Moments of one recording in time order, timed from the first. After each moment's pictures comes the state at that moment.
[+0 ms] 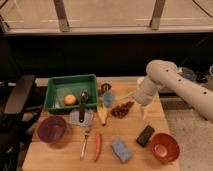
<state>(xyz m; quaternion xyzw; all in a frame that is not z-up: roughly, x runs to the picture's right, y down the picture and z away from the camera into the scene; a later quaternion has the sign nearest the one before) 0.143 0.110 0.729 -0.29 -0.31 -0.28 0.86</state>
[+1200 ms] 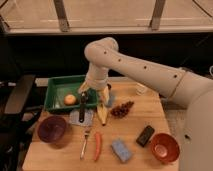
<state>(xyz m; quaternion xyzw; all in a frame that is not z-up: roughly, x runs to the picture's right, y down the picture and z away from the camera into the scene) -0.060 0.038 0.695 -0.25 -0.28 -0.49 0.78</state>
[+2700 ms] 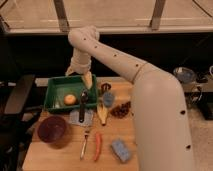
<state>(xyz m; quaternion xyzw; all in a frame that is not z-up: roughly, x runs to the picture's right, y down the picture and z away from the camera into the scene) -0.147 -0.044 0.767 -0.24 -0.28 -0.43 0.83</state>
